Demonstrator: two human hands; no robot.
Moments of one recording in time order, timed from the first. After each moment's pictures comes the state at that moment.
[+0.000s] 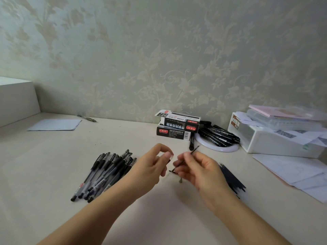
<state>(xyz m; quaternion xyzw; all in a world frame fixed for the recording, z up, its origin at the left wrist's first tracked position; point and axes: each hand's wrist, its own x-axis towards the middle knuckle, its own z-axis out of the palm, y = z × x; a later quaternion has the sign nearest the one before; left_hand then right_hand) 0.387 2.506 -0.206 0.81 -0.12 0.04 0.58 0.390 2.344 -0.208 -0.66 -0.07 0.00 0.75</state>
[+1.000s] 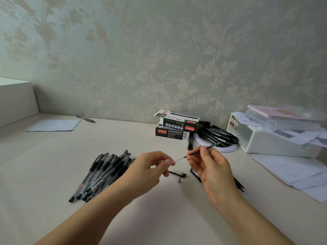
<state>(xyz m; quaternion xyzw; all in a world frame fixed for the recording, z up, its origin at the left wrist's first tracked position) 0.382 2.509 -0.203 0.81 -0.12 0.01 0.58 0.403 2.332 -0.208 -0.57 -0.03 -0.10 0.81</state>
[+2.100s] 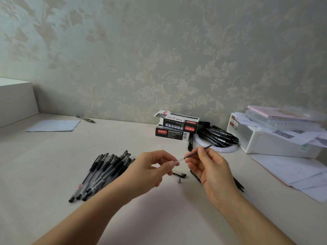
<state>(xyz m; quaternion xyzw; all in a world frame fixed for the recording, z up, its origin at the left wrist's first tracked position) 0.383 2.511 -0.202 0.80 -0.16 0.01 0.58 0.403 2.329 -0.209 -0.57 -0.05 -0.05 0.82</state>
